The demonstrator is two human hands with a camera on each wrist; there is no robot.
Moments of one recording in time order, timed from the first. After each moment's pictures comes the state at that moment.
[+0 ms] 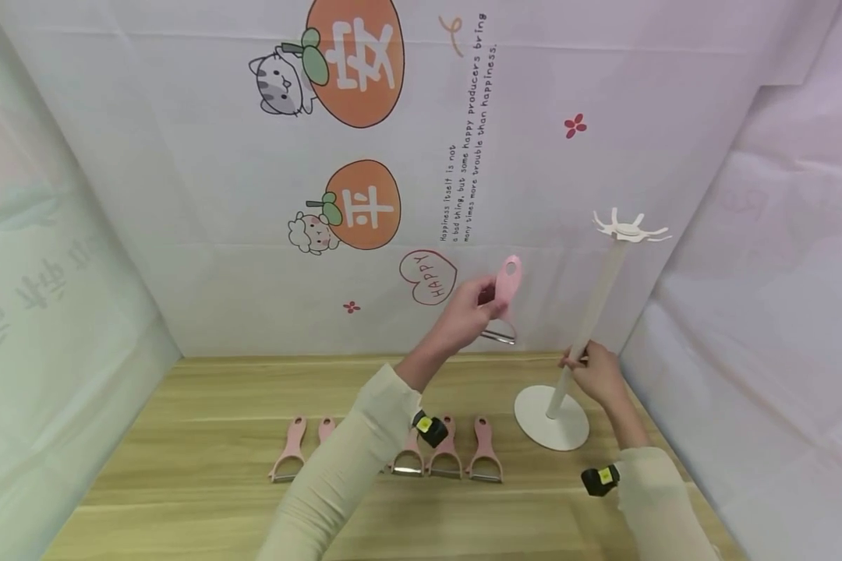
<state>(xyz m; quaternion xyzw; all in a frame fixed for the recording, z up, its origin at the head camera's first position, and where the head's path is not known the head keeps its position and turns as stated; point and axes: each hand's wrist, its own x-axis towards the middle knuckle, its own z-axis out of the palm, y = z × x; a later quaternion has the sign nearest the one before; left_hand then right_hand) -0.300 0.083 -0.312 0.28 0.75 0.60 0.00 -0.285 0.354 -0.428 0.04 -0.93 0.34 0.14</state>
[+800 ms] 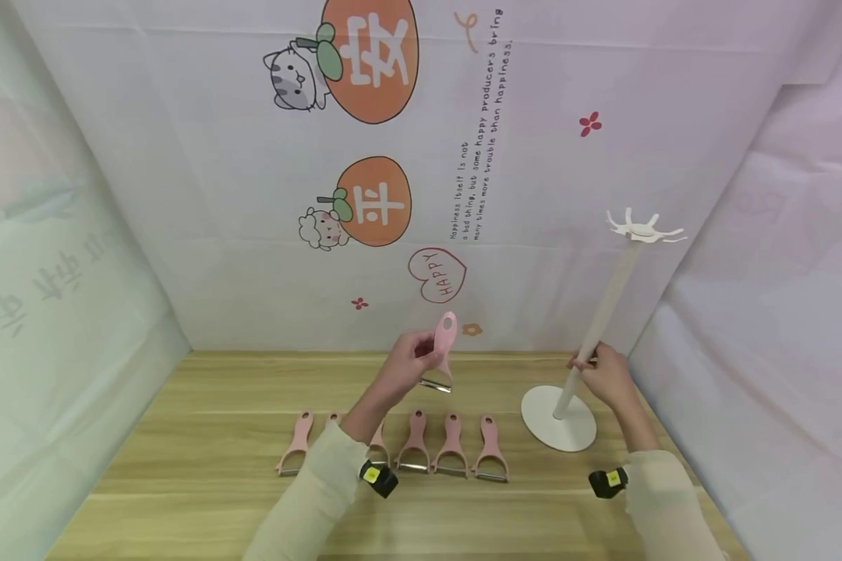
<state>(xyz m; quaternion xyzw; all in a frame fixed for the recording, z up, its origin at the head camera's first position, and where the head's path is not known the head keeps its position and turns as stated) -0.280 -0.006 -0.400 0.21 0.74 0.64 0.03 -0.285 0.352 -0.428 0.04 -0.93 0.33 0.14</state>
